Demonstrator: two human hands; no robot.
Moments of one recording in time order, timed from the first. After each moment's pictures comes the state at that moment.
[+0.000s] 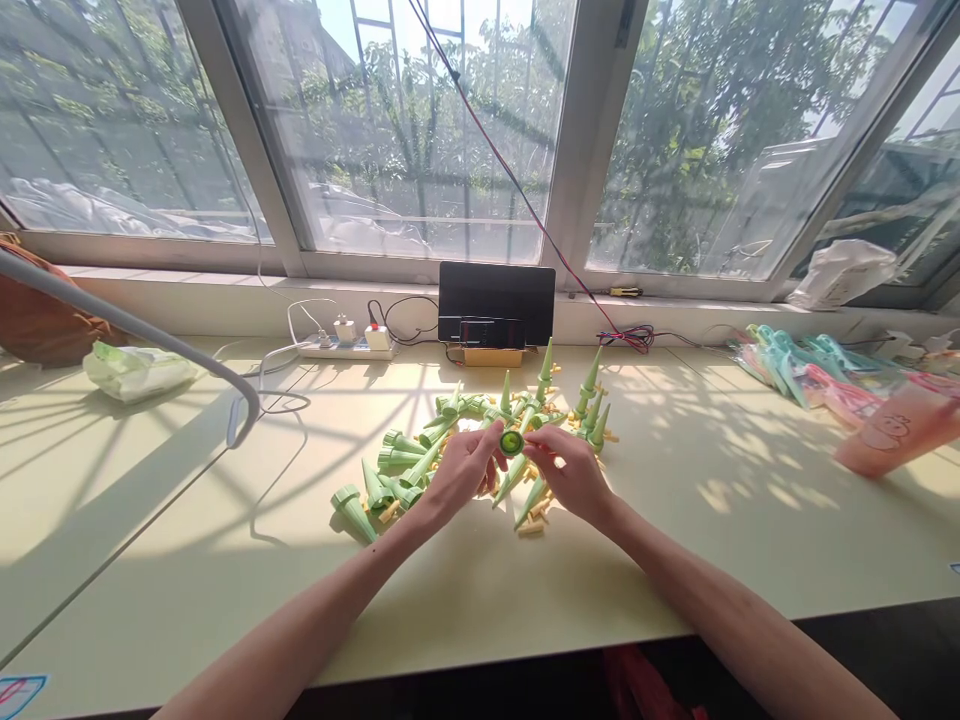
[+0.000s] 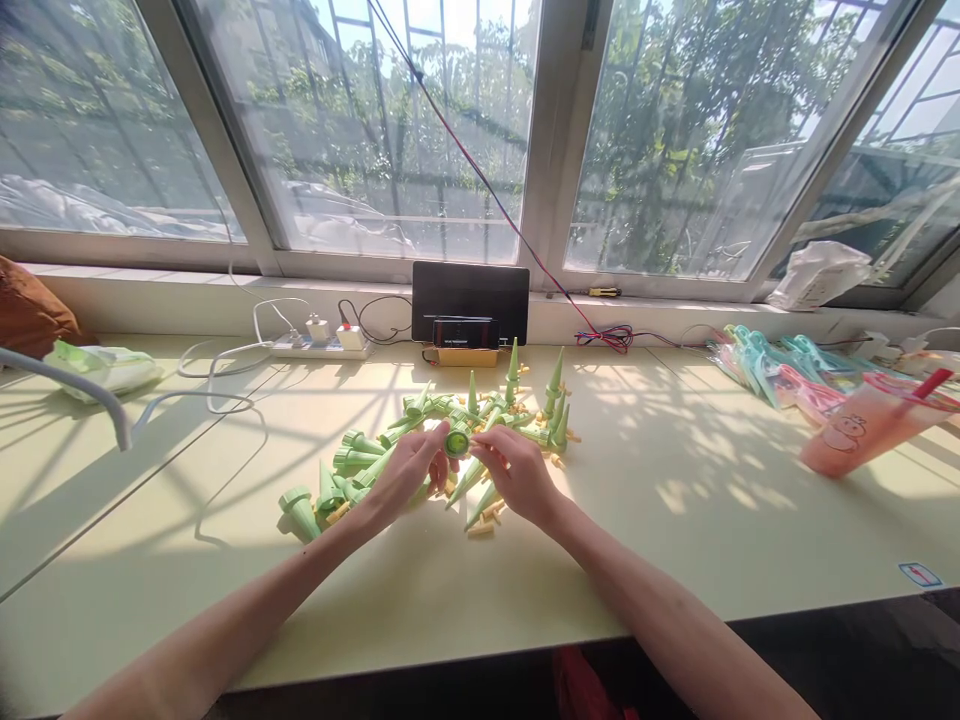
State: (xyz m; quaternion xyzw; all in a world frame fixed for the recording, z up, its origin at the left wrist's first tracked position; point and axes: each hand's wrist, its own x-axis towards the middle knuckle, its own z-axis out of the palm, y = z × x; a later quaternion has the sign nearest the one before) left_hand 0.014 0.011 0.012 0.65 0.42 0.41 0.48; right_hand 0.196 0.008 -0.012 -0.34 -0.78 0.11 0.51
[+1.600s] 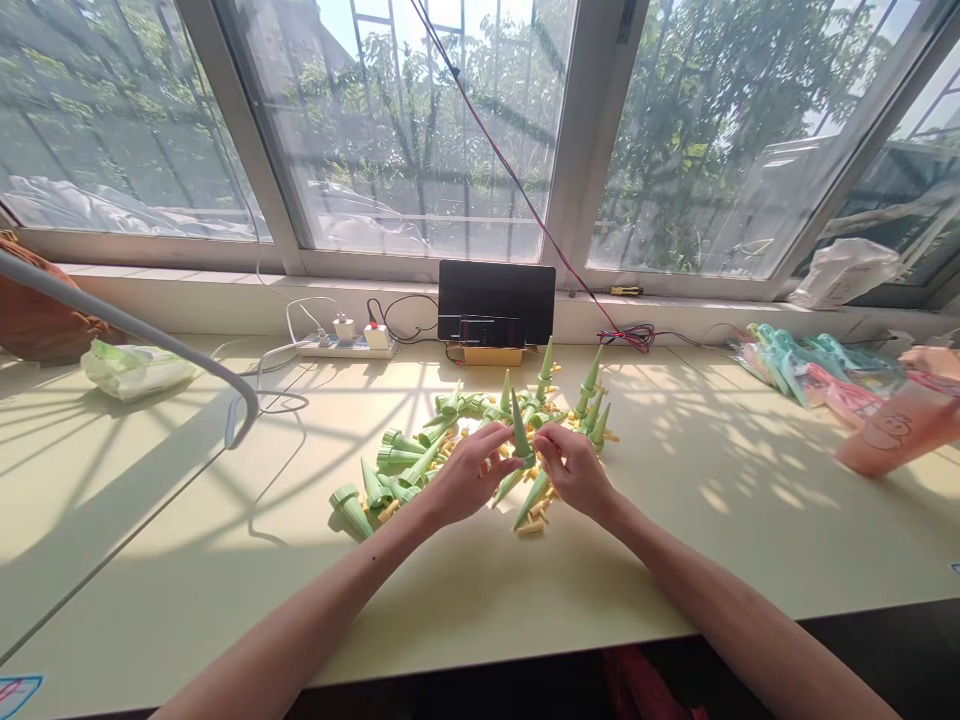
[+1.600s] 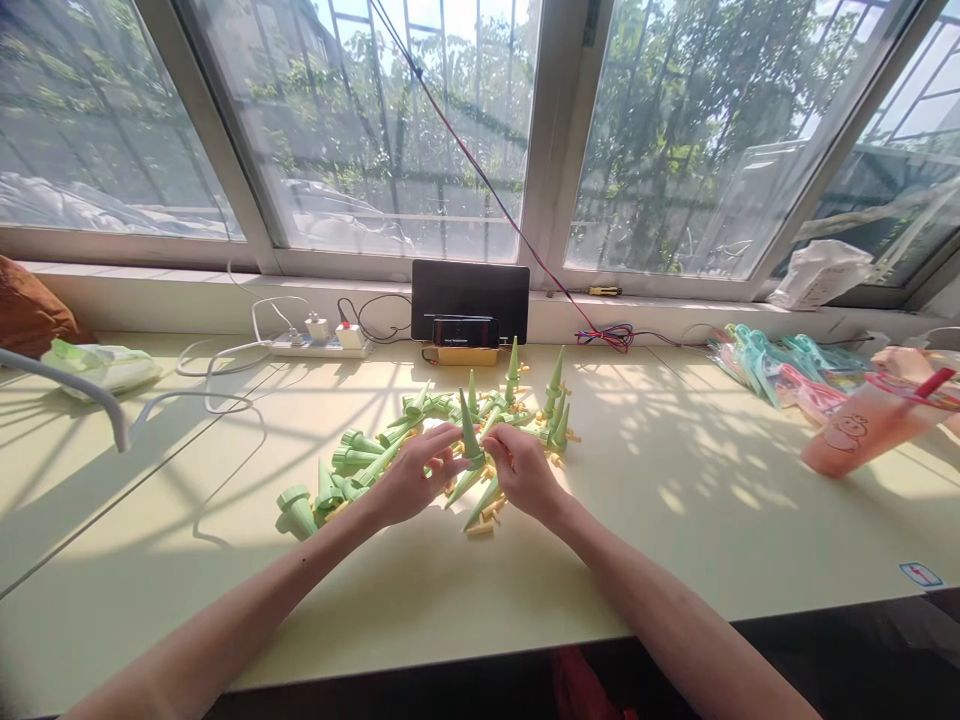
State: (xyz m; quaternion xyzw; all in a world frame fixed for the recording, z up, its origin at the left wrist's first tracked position) left_hand 0.006 0.018 0.004 0.85 0.30 0.36 0.25; right_hand 0.201 0.012 -0.013 -0.39 -0.77 0.16 0.48
